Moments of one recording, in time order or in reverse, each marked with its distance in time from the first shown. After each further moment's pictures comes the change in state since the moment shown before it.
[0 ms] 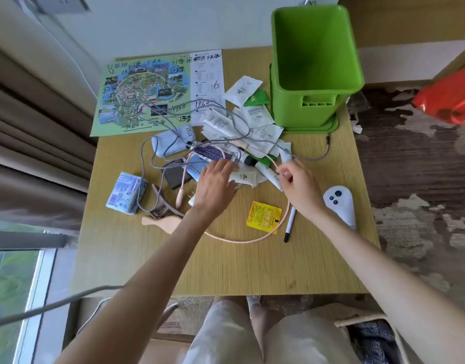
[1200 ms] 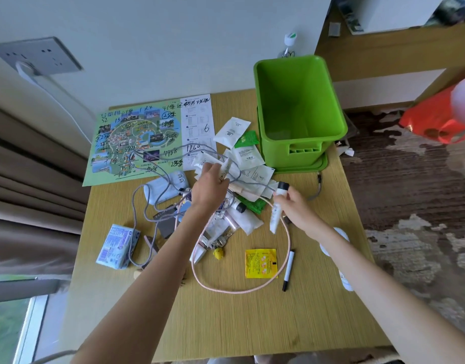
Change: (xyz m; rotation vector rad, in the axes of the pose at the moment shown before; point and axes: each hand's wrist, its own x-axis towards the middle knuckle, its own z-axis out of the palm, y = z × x) left_hand 0.111 0.003 -0.030 -0.163 -0.112 -0.293; right_hand 0.064 0.016 -0.010 0.550 -0.195 0.441
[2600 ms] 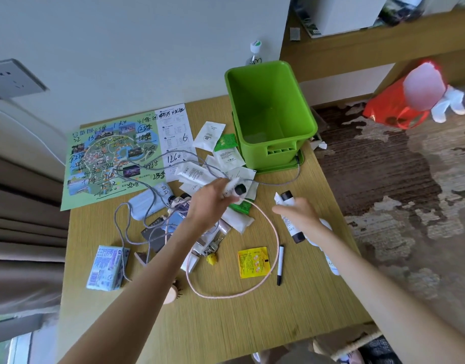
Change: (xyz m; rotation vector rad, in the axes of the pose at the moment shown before) left_hand -0.011 0.003 0.011 0.021 -0.033 0.455; right_hand -0.031 0.011 -0.021 -0.052 0.247 0.222
